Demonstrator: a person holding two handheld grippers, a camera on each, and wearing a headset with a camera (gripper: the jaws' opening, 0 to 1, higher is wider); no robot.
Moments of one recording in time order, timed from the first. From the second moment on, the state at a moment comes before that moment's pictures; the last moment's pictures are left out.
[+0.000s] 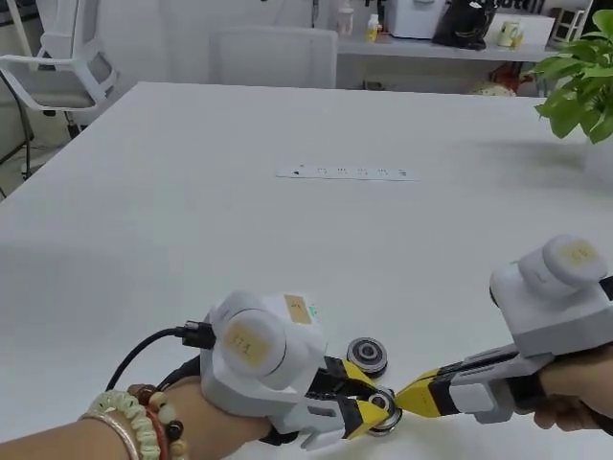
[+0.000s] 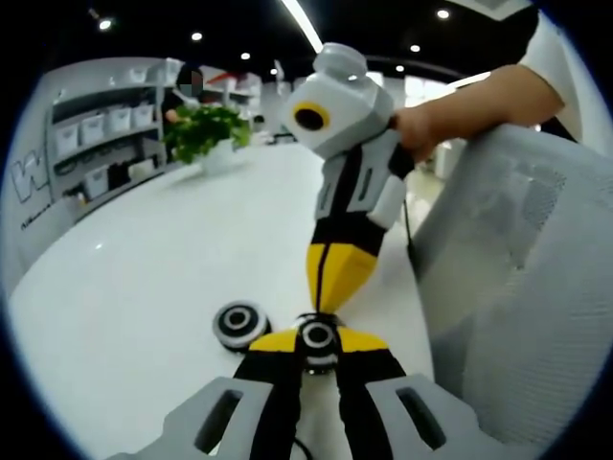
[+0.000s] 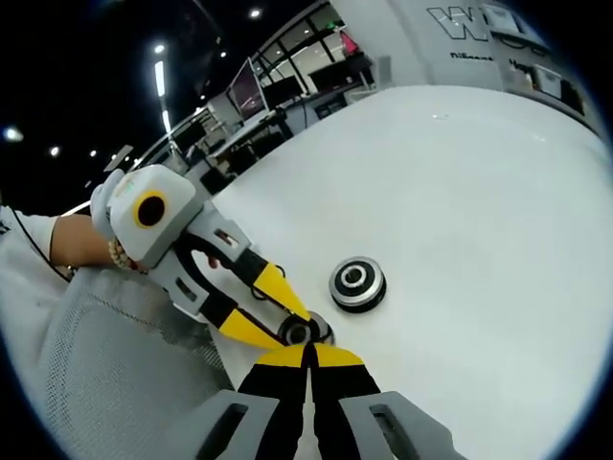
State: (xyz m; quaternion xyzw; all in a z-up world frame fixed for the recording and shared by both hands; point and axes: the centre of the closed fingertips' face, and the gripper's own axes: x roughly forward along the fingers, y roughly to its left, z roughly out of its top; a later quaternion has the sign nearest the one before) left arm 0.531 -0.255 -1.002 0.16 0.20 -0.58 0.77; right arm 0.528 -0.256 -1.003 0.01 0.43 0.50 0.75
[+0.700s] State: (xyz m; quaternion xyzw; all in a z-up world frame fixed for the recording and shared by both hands) left arm 0.530 -0.255 -1.002 0.16 0.21 -0.58 0.77; right arm 0.533 -0.257 -1.003 -0.01 0.42 0.51 0.75
